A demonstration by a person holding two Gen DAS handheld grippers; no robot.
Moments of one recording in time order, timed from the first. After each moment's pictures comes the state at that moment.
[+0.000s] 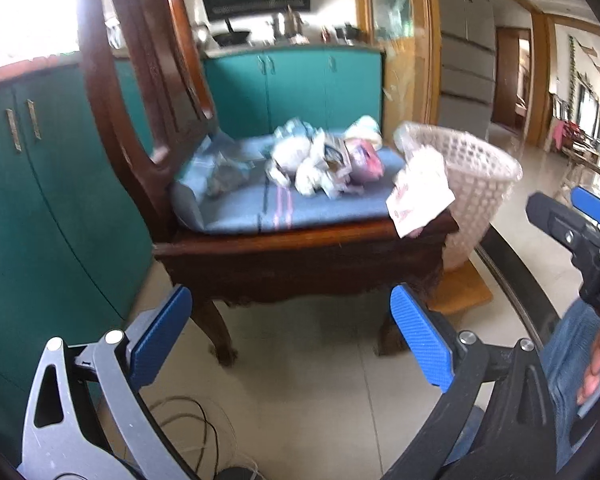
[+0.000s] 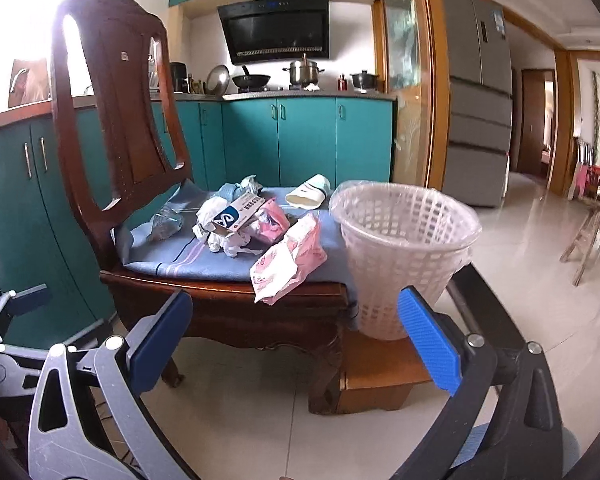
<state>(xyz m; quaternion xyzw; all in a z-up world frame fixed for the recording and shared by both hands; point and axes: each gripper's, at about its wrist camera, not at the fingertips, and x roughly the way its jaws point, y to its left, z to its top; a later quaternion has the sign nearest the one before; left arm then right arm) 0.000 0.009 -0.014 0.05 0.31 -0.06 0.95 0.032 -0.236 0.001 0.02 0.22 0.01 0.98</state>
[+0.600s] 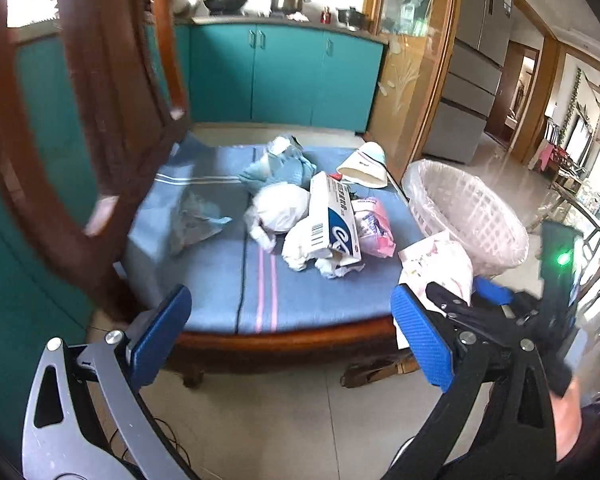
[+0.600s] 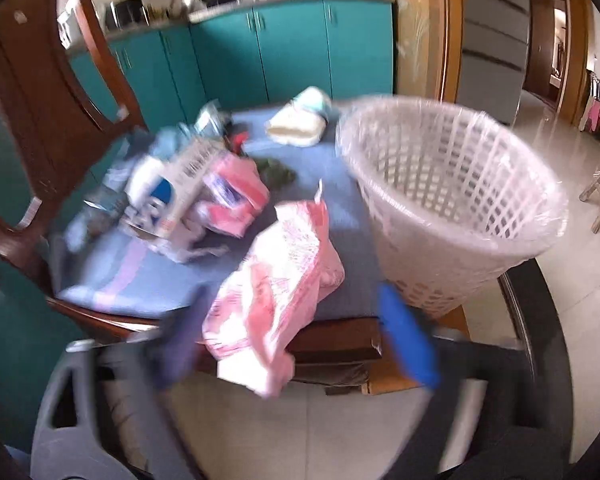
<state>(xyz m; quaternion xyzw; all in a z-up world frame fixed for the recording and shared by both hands) 0.154 0.012 0.032 -0.02 0.37 -0.10 0.92 0.218 -0.245 -0.042 0.06 0.40 0.01 0.91</state>
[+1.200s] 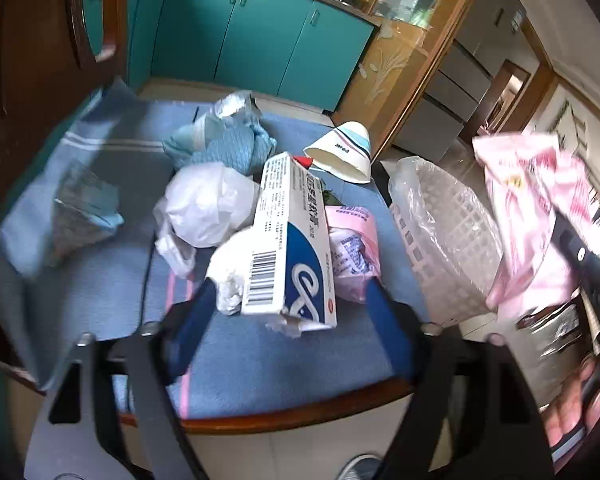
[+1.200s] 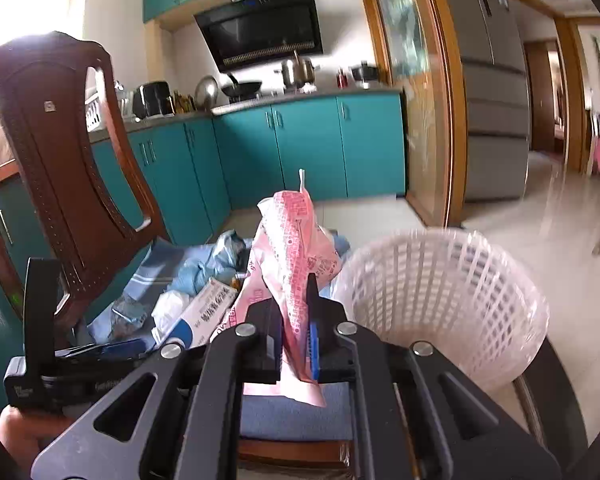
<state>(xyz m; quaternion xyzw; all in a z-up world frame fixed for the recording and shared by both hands) 0.253 -0.020 -0.029 -0.11 0.42 -0.17 0.89 0.221 -0.286 0.034 0.08 0.22 0.04 0.97</state>
